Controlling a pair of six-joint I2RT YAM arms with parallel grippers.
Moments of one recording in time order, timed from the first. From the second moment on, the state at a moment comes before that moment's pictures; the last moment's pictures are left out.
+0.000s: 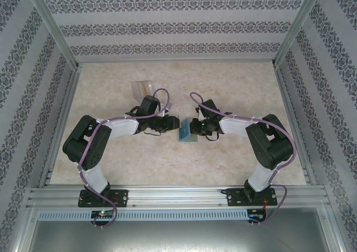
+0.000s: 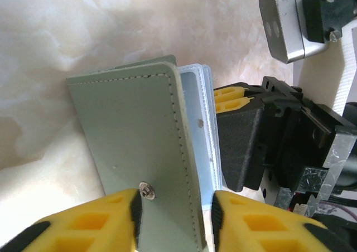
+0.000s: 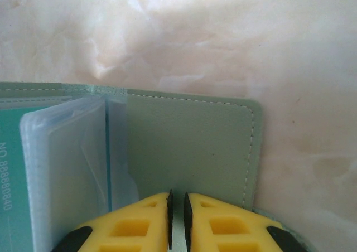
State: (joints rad) left arm -0.49 1.76 0.91 0.04 0.67 -0.72; right arm 0.50 1.74 0.86 -0.17 -0.33 0.62
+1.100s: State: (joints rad) left arm -0.49 1.80 0.95 -0.09 0.60 -0.67; right arm 0.47 1.44 0.84 -0.45 -0.25 0.54
